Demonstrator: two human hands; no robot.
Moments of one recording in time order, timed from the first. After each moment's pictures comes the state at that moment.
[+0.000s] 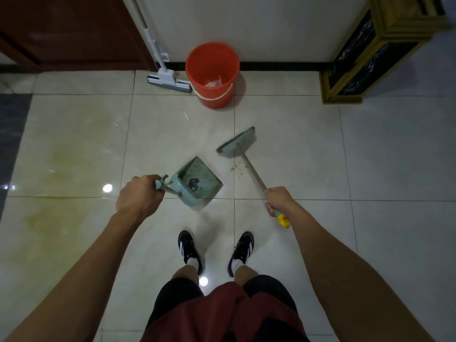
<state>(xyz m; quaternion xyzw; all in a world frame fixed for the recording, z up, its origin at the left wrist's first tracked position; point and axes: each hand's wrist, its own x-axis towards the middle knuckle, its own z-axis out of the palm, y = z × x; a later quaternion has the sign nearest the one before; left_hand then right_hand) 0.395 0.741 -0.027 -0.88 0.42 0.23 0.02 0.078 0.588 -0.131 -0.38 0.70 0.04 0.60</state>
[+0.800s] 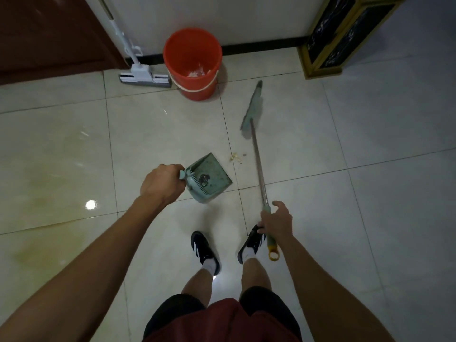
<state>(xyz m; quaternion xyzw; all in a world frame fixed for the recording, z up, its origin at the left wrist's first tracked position) 0.470 0.703 -0.073 -0.78 0.56 0.29 0.05 0.157 0.729 -0.145 -0.31 0.77 -0.12 0.55</state>
